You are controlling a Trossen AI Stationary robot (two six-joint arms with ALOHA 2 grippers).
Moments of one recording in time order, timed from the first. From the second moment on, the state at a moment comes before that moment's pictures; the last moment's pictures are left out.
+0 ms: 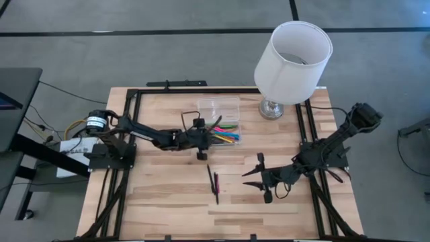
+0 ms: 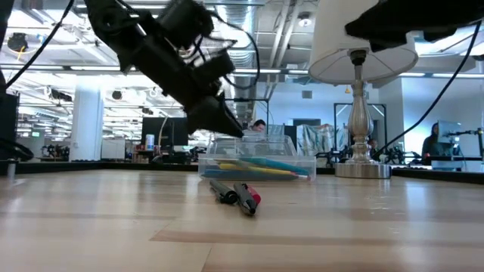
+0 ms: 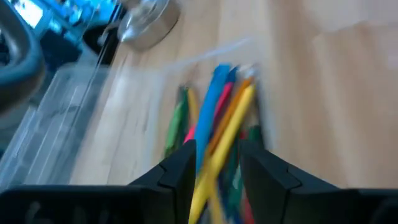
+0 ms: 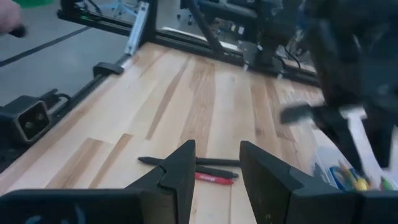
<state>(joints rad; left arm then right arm) 0.01 1.69 0.79 0.33 -0.38 0.36 0.61 1.32 0.52 0.45 0.47 -0.08</state>
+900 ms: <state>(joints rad) -0.70 1.53 0.63 0.08 -0.95 -0.03 0.40 1.82 0.82 0.58 0.33 0.27</state>
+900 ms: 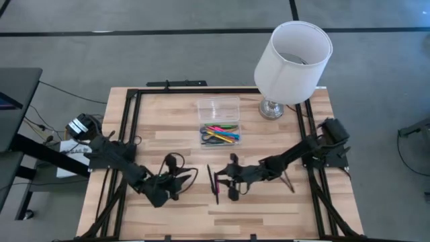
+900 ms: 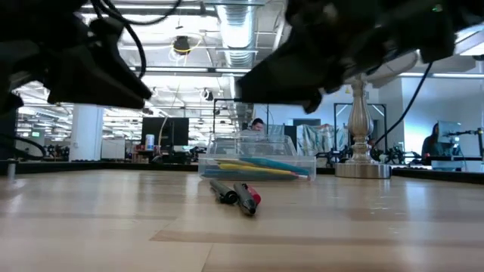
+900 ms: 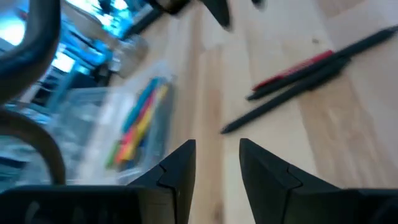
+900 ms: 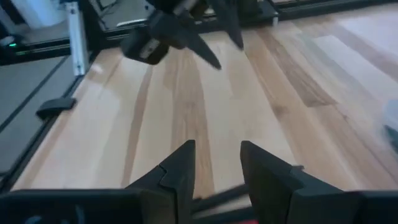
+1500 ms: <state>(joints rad) -0.82 1.51 0.63 0.01 -1.16 -0.04 0.43 1.94 1.11 -0.02 0.52 0.66</state>
